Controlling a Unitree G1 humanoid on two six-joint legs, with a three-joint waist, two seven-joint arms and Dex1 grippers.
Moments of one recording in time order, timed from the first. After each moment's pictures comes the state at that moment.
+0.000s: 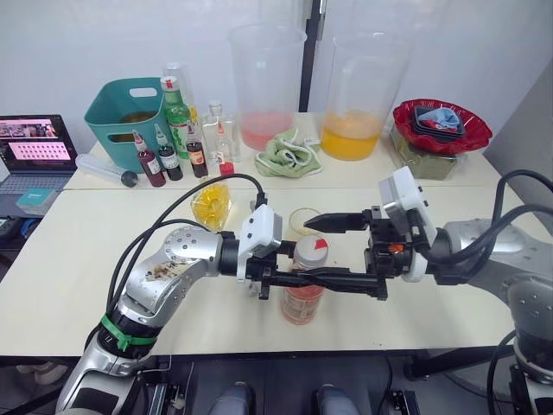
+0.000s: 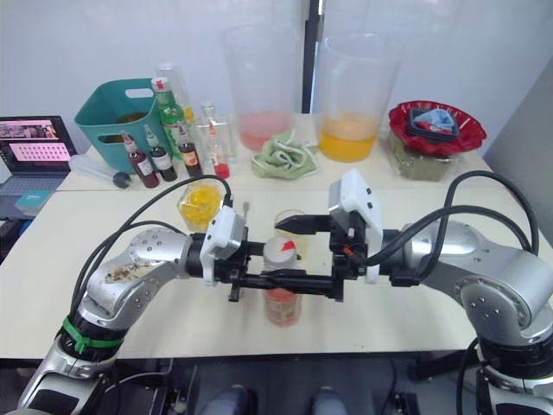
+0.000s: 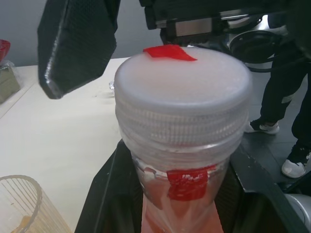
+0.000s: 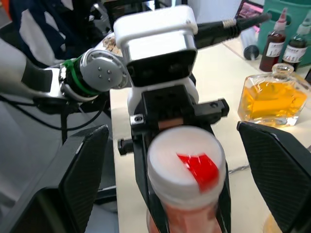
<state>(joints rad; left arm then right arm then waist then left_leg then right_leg) -0.58 0.52 -0.27 -0.33 -0.54 0.52 -1.08 -0.57 -0.78 -0.11 -0.68 1.10 1.00 0.66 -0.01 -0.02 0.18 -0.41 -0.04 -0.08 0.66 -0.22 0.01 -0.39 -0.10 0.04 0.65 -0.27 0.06</state>
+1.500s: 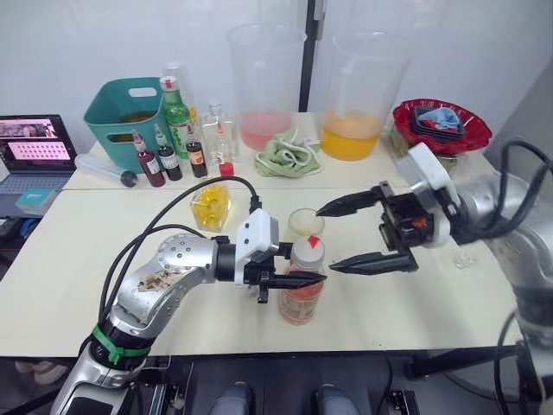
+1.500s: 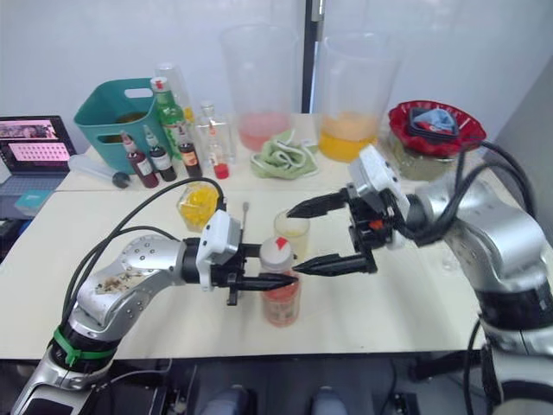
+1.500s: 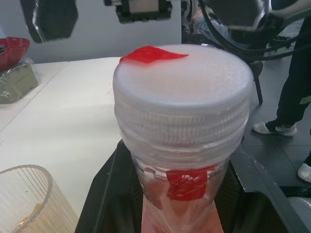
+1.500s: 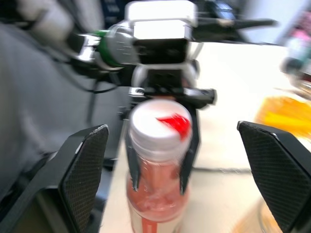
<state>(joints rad) -0.51 0.54 -0.23 -0.42 -0.54 0.53 -1.00 -0.64 -0.85 -0.04 -0.41 0.80 0.74 1.17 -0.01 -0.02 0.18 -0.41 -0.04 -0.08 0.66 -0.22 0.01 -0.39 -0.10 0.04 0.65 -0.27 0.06</state>
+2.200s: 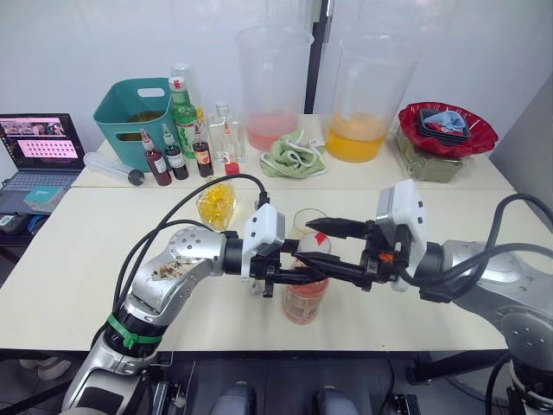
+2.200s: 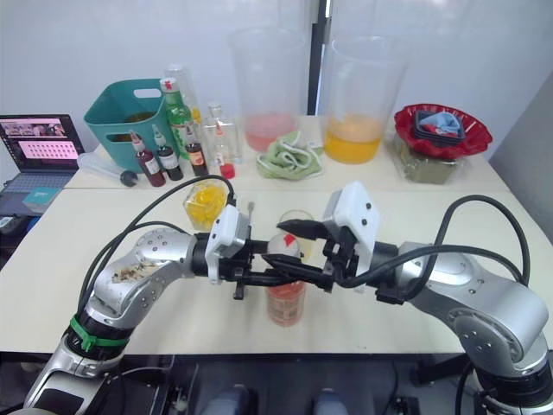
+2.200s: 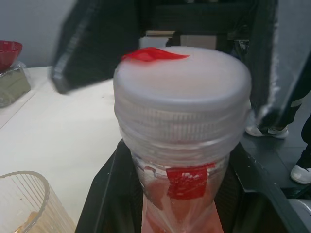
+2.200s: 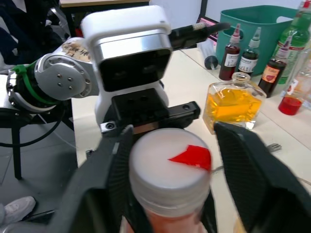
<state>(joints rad) -0.57 0.50 -0.26 -0.32 -0.52 0.50 -1.06 -0.44 -0.77 -0.09 -0.78 1.00 0.90 0.53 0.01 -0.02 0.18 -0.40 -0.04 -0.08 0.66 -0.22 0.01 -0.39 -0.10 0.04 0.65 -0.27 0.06</state>
